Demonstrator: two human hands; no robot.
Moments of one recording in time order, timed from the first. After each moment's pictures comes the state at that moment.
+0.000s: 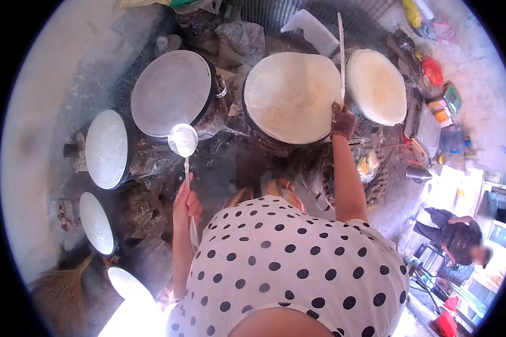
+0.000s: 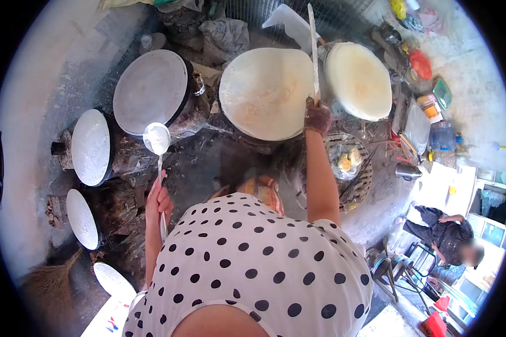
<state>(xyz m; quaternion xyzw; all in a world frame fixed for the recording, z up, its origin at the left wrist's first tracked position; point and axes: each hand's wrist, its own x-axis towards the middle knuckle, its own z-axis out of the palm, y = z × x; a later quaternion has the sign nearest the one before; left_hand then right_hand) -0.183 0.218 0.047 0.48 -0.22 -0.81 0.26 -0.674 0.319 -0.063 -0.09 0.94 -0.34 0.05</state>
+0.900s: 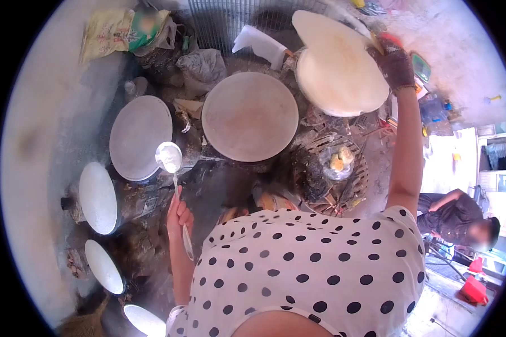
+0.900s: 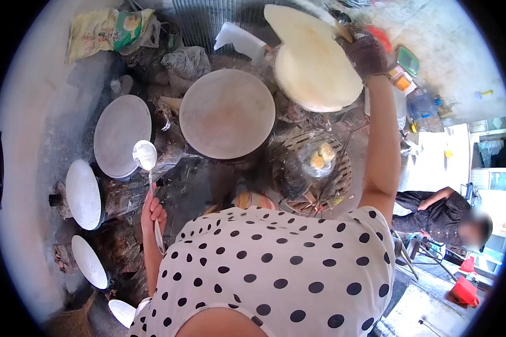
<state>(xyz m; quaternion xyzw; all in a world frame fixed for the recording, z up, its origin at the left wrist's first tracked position) -0.261 0.211 0.046 0.41 -0.22 -0.85 0.25 -0.866 0.411 0.204 -0.45 0.85 -0.04 -0.28</state>
